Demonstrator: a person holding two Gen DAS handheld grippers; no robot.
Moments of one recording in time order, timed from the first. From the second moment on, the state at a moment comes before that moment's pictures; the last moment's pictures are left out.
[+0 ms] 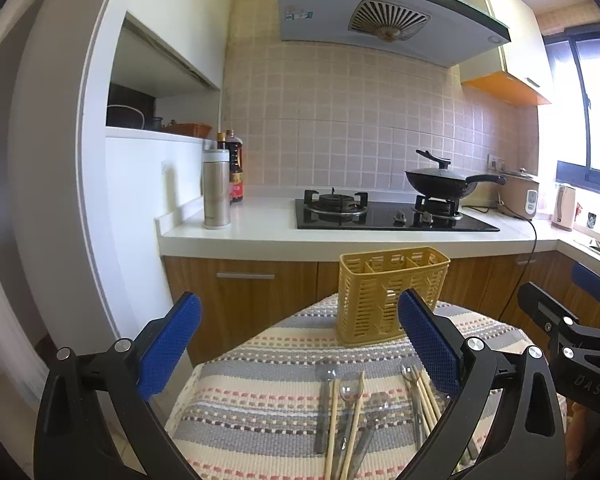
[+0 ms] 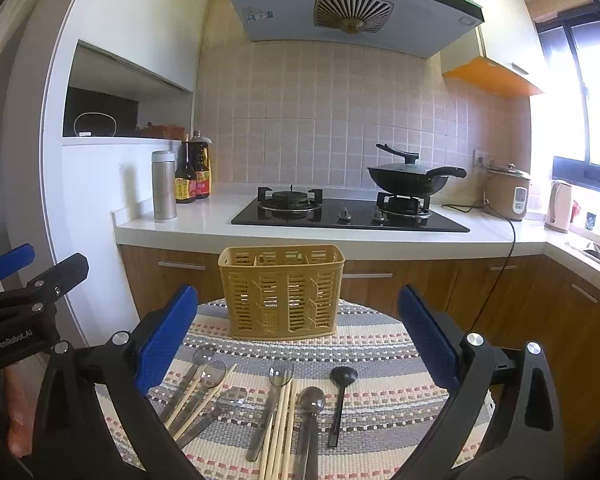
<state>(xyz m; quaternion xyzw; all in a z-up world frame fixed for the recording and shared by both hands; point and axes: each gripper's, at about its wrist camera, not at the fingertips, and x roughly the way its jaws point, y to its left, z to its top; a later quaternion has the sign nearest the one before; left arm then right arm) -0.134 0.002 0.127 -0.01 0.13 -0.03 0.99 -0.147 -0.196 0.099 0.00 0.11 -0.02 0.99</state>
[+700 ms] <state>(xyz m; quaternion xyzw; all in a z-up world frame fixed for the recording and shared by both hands) -0.111 -0.015 0.125 0.00 0.12 -0.03 0.99 -0.119 -0.220 0.090 0.02 0.11 -0.03 0.99</state>
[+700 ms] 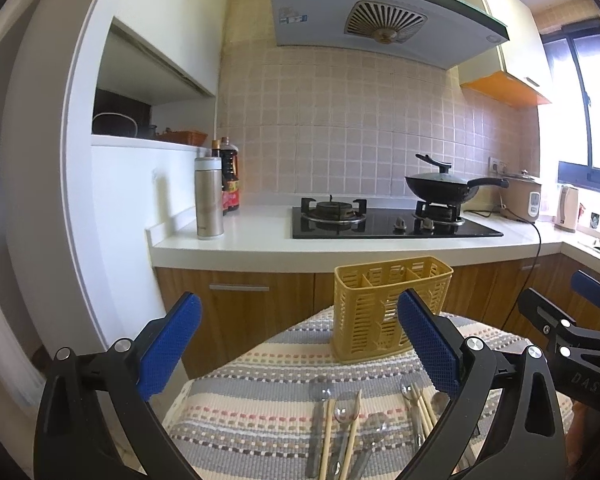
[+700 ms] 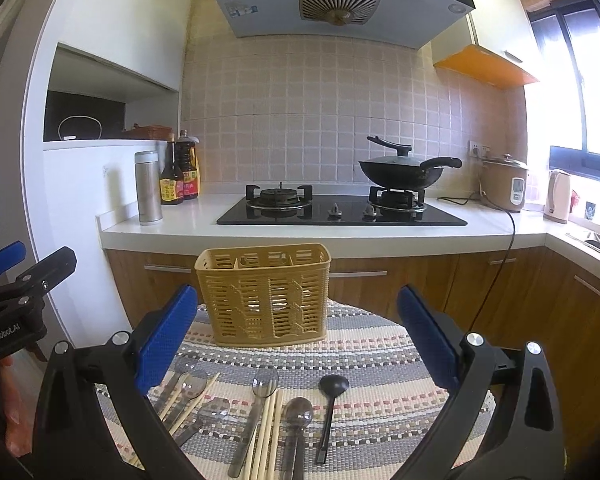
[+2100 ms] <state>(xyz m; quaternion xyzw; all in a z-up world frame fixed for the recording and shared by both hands) 0.073 0.022 -0.014 -0.06 0.56 -0.24 0.80 0.041 -0.282 -0.013 0.09 0.55 0.07 0.83</state>
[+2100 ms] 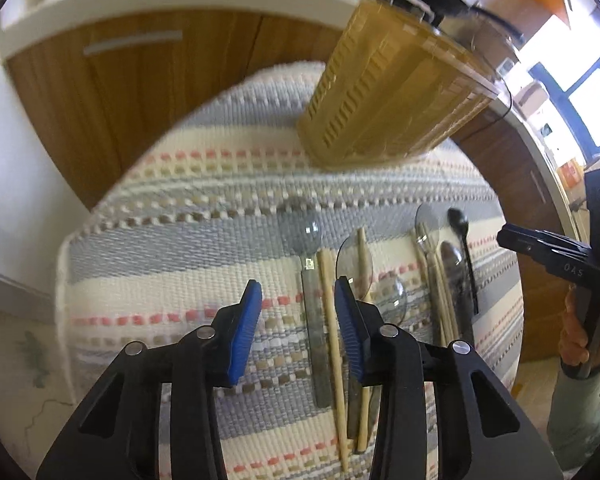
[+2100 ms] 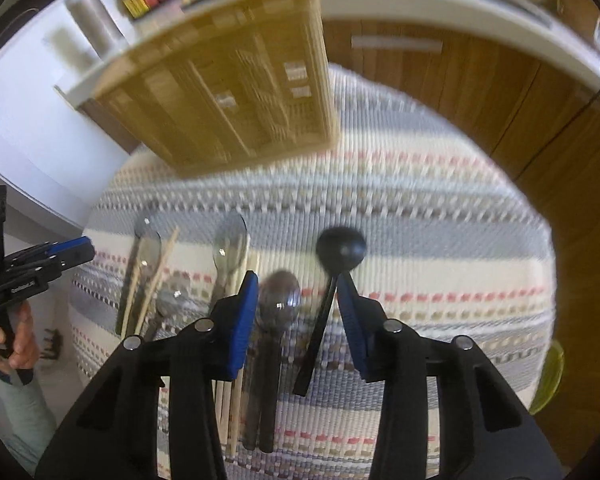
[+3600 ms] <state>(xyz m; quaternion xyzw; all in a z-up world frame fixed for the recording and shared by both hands) 0.060 0.001 0.064 -0.04 0.44 -0.27 0.86 -0.007 -0.284 0.054 0.04 0.44 0.10 0.89</state>
